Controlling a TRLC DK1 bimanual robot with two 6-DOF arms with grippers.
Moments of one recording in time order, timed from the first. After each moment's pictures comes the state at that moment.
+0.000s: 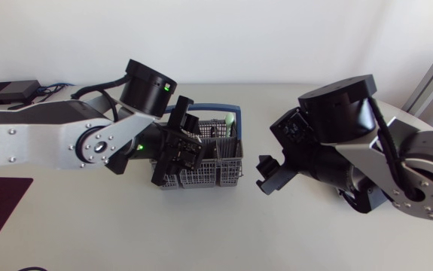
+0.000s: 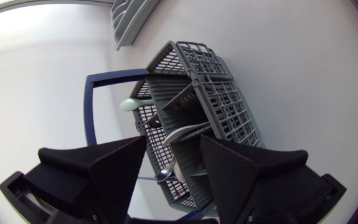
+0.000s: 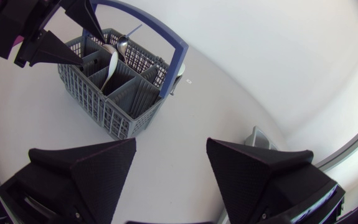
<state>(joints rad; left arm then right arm) -0.66 1.55 0.99 -0.17 -0.08 1.50 0.68 1.21 0.74 -0.22 0.33 -0.23</state>
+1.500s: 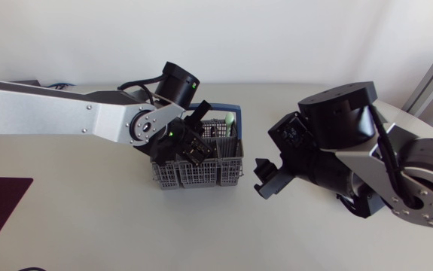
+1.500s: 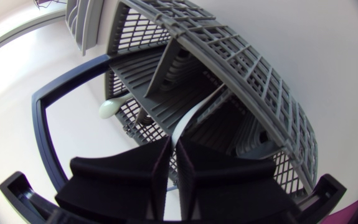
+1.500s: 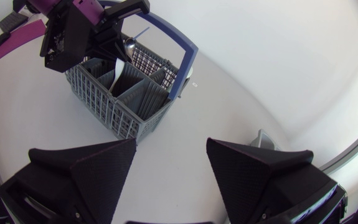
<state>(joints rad) -0.62 1.80 1.17 -0.20 -0.17 1.85 0.69 1.20 0.71 -0.18 0.30 -0.23</state>
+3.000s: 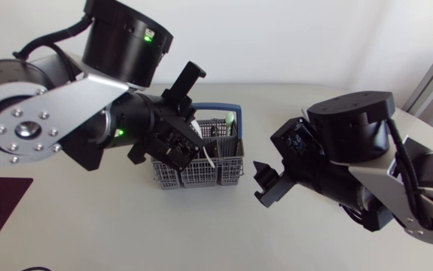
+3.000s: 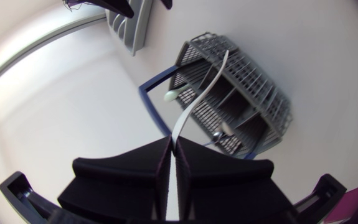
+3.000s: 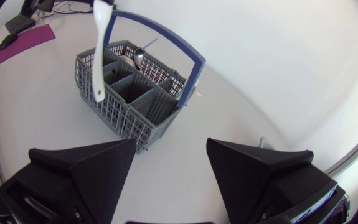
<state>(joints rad) -0.81 1.38 1.10 -0.38 -0.31 1.80 0.73 1.13 0.65 -0.13 0.30 -0.25</state>
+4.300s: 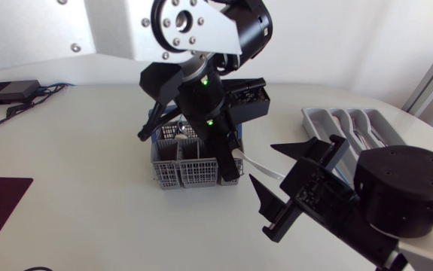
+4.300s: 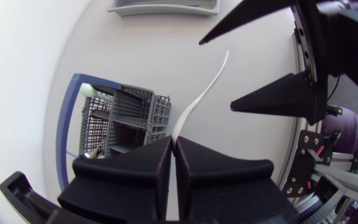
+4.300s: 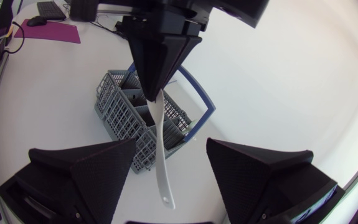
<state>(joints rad) -0.86 1.82 1.71 -1.07 -0.05 0.49 0.88 0.91 0.41 0.17 0.34 -0.53</state>
